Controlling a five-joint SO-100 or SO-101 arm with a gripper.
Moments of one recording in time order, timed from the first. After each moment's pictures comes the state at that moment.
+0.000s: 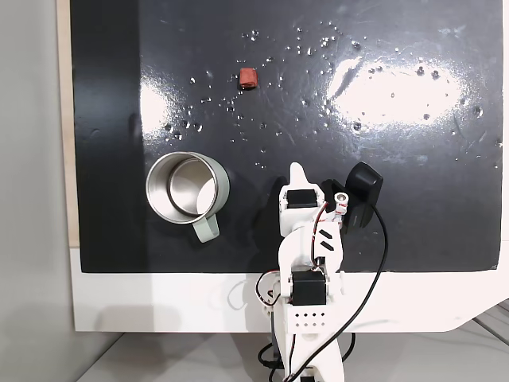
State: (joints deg) arm 2.3 181.4 172.4 44.3 -0.2
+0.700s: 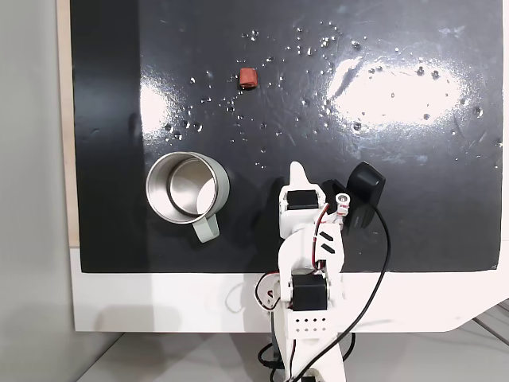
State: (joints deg) arm 0.3 181.1 166.1 47.8 0.4
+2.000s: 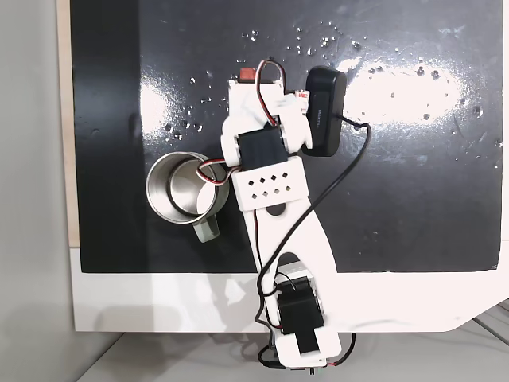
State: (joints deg) arm -11.0 96.2 83.1 71.9 15.5
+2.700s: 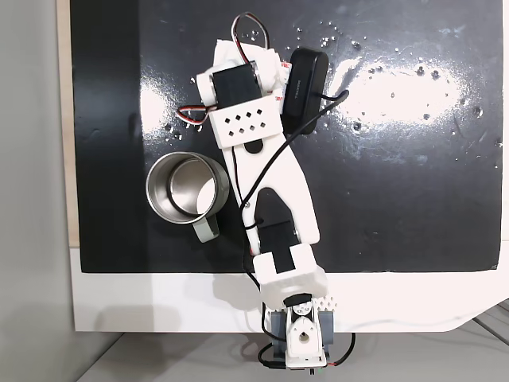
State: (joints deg) arm -11.9 66.7 46.5 85.4 25.6
